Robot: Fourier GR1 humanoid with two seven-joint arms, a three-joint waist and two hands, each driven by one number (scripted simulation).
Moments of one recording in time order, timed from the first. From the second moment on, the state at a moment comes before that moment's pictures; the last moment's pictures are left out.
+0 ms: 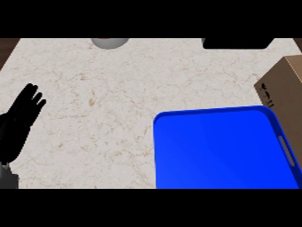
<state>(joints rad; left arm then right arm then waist) -0.06 0.19 0.23 -1.64 0.19 -0.12 0.29 -0.53 -0.41 -0.38 -1.54 1.22 0.24 0.58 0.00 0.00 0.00</state>
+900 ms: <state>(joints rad) -0.04 0.20 0.25 -1.66 0.21 -0.14 0.30 -0.41 -0.33 -0.52 -1.36 0.97 0.02 0.41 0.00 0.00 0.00</state>
